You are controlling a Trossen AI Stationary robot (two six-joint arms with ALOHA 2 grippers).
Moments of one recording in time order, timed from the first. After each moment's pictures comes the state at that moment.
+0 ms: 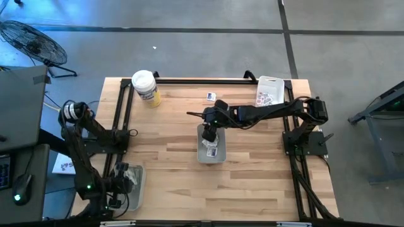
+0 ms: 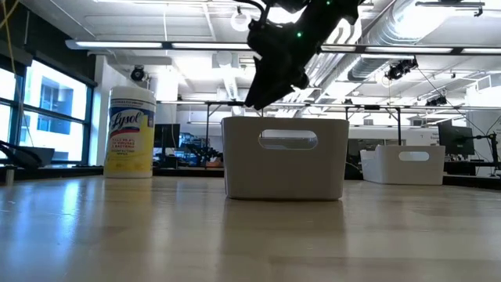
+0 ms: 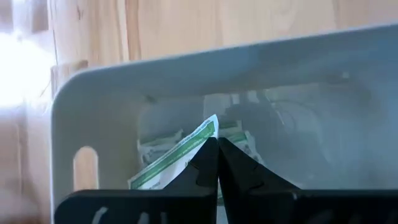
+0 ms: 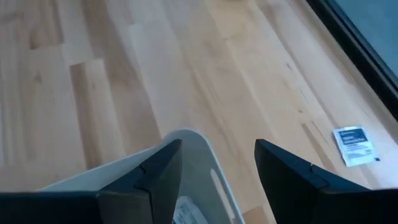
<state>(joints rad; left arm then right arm) -1.35 1.47 0.91 -0.95 -0.46 -1.20 -0.04 1.74 1.28 -0.35 0.27 0.20</state>
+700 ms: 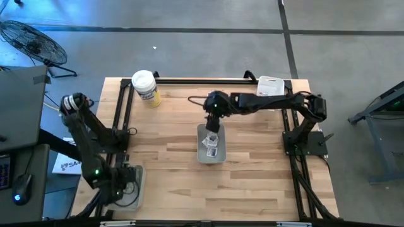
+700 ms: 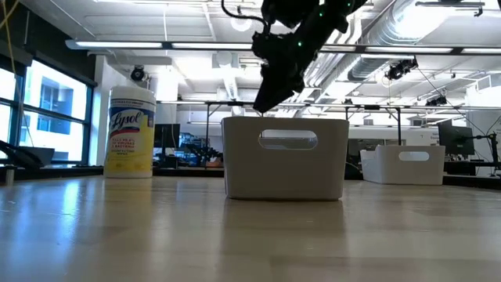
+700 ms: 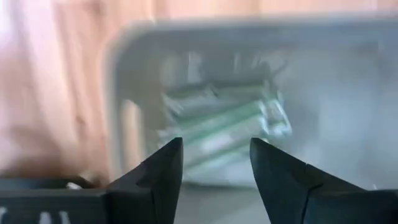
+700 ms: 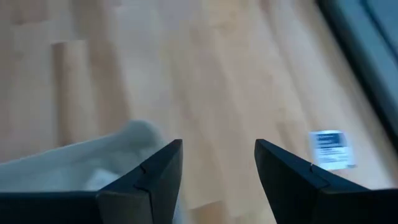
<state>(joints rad) -1.16 1.33 0.91 -1.08 -0.17 -1.12 -0.19 1.74 1.34 -0.46 0.09 0.04</state>
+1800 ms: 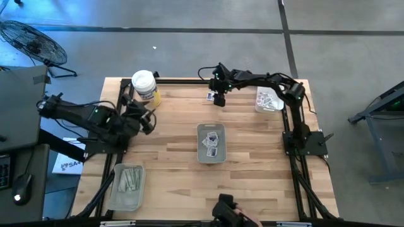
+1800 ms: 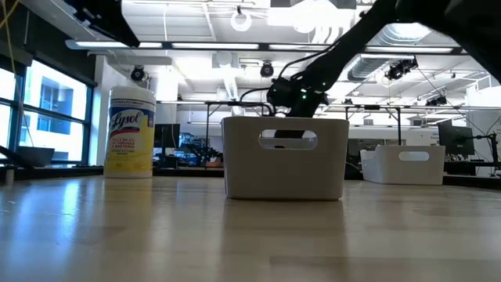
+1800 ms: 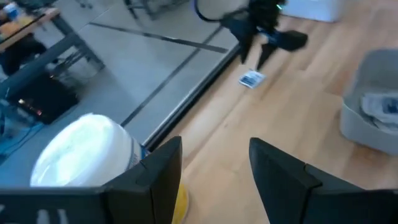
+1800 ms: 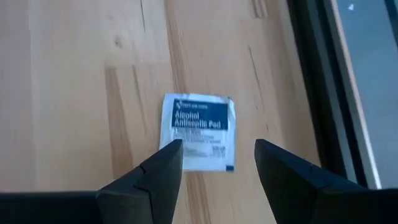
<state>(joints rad) -0.29 0.82 0.91 -0.95 -0.99 -0.45 -0.64 2.08 1.44 -0.37 -0.14 -0.48</state>
